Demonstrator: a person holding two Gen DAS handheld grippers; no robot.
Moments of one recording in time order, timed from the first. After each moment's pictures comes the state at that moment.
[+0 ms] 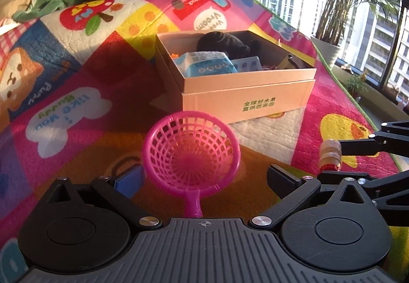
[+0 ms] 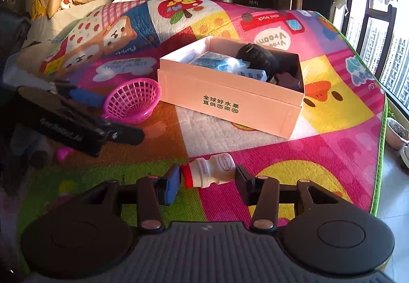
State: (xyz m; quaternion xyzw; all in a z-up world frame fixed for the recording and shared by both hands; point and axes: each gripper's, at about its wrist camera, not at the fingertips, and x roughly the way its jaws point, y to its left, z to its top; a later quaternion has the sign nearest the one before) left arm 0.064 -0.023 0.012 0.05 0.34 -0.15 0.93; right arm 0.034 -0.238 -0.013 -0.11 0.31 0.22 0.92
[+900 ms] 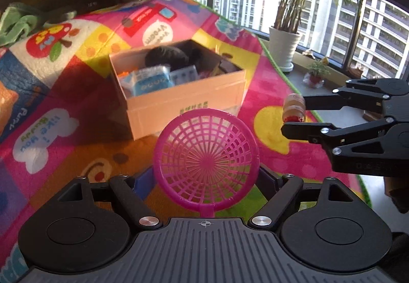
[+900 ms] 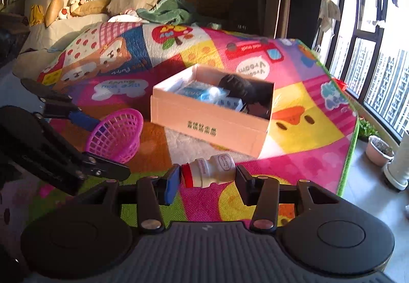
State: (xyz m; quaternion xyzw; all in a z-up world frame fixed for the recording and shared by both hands) left arm 0.010 -0.045 0.067 0.07 0.33 -0.24 0.91; right arm -0.001 -0.262 0.036 -0.12 0.25 0.20 0.94
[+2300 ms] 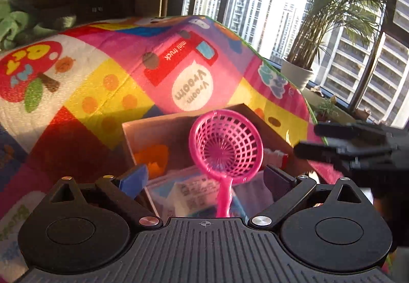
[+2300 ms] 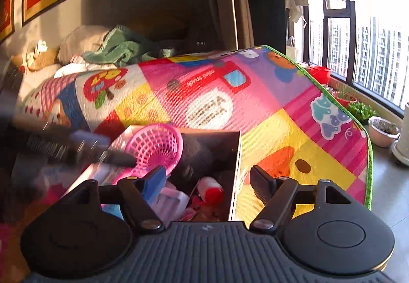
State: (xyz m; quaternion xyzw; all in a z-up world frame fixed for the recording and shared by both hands) left arm 0.211 -0.034 0.069 0.01 0.31 -0.24 0.92; right arm 0.200 -0.277 0.047 0.01 0.25 0.16 0.96
